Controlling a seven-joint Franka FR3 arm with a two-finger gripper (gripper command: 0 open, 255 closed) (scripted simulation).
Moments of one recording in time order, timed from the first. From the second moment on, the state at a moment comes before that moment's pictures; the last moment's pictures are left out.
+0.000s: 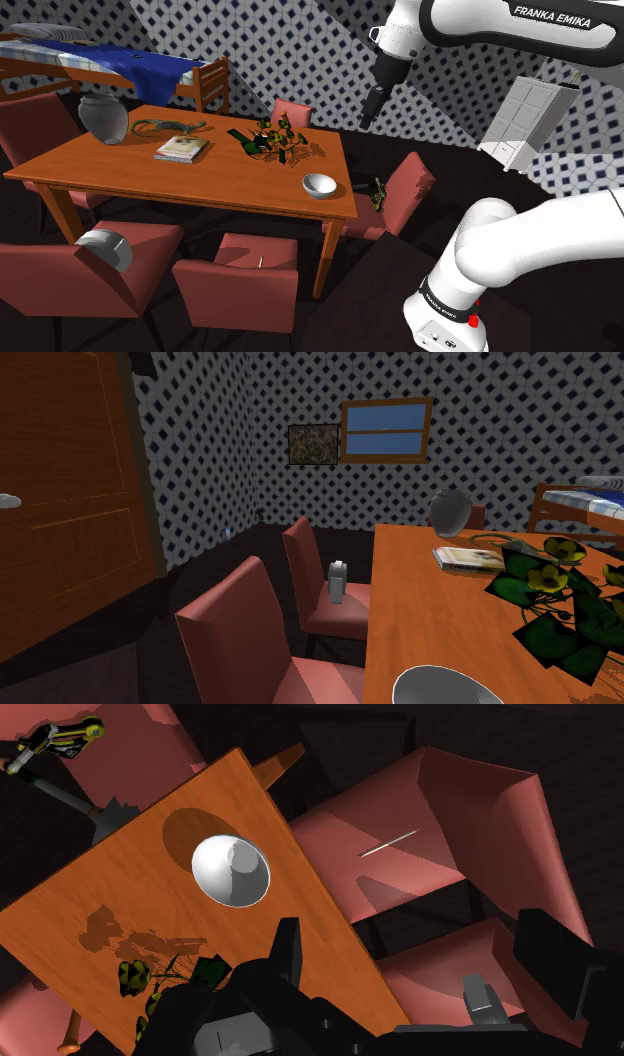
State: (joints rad) arm 0.02 -0.78 0.04 -2.27 -0.07 1.65 -0.17
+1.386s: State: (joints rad) arm -0.04 -0.34 -0.07 -2.46 -0.23 2.27 -0.28
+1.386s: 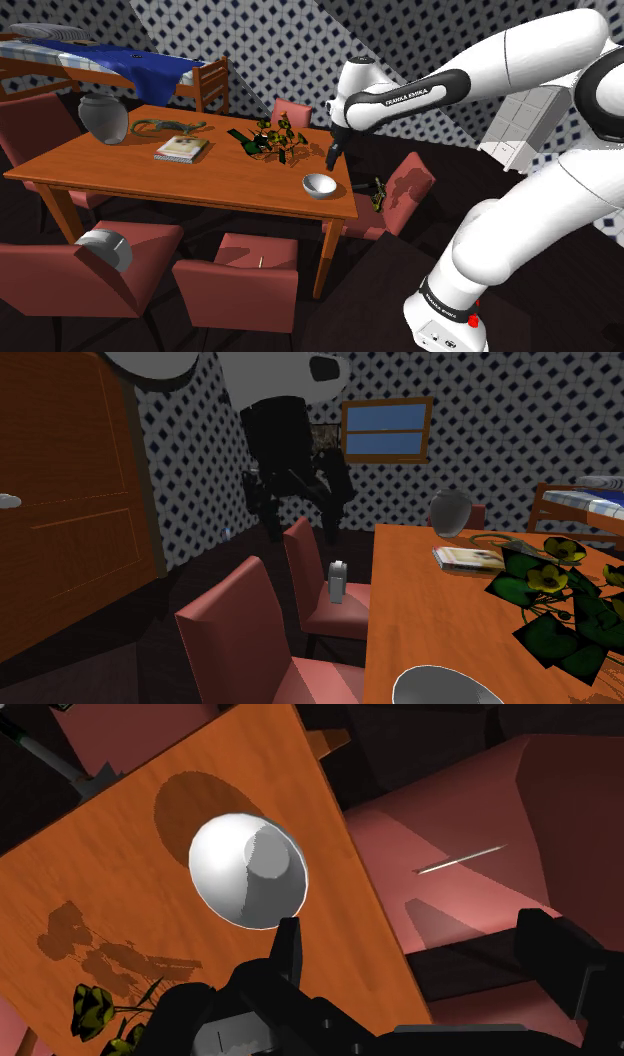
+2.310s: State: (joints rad) arm -0.10 0.19 -0.12 -2.30 -0.35 2.63 -0.30
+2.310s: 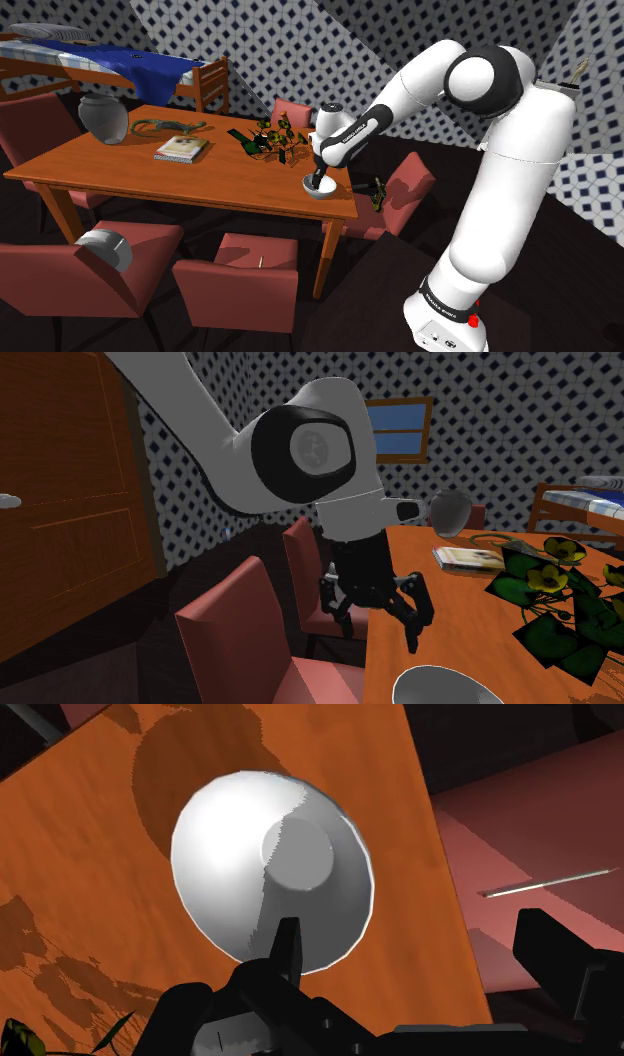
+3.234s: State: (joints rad) arm -0.10 0.42 -0.15 -2.20 -0.40 2.76 -0.26
